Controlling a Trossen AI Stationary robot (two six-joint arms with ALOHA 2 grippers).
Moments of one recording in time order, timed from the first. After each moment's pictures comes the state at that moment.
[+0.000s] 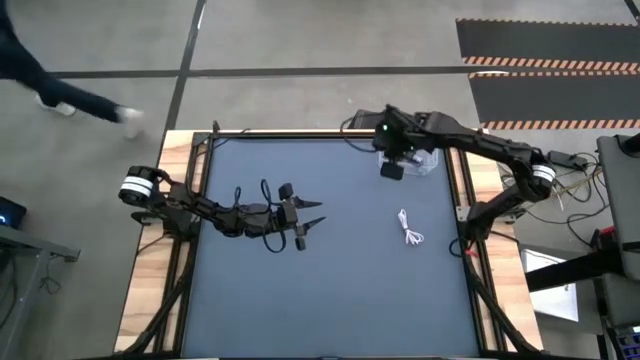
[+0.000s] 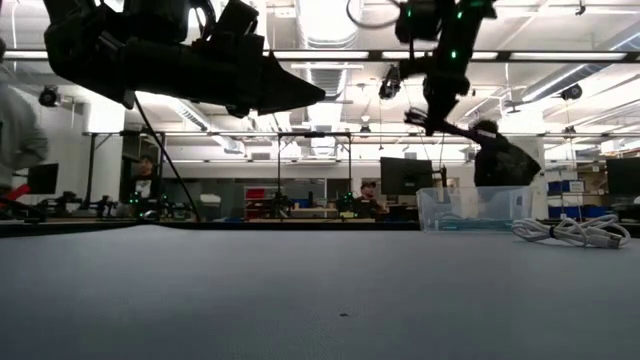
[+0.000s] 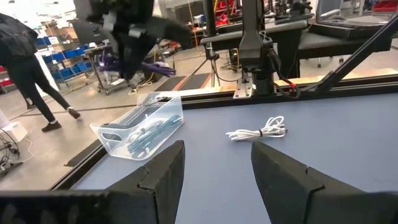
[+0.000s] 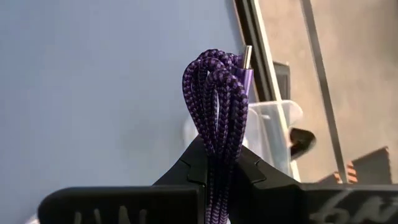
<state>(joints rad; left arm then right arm) -0.12 1.60 0.55 1.03 -0.41 0.16 -0.51 1.50 1.36 -1.00 0.18 -0.33</state>
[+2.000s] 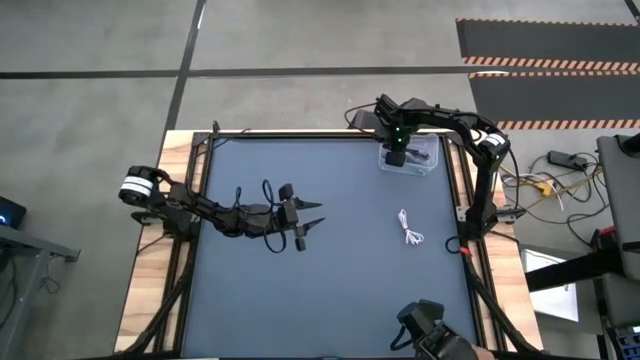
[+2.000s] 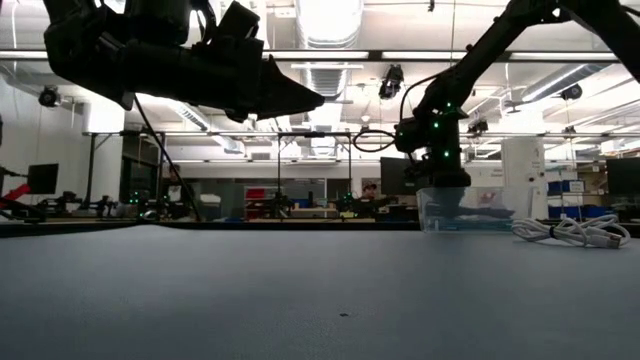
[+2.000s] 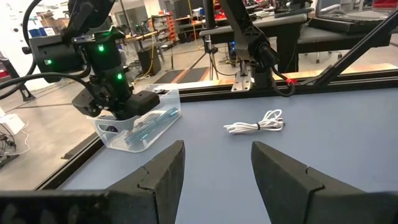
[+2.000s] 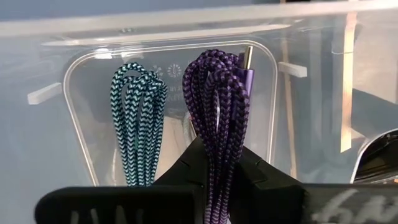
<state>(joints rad) -0.12 1.60 0.55 1.00 -0.40 0.14 -0.88 1.97 1.37 -0.88 0.08 -0.64</state>
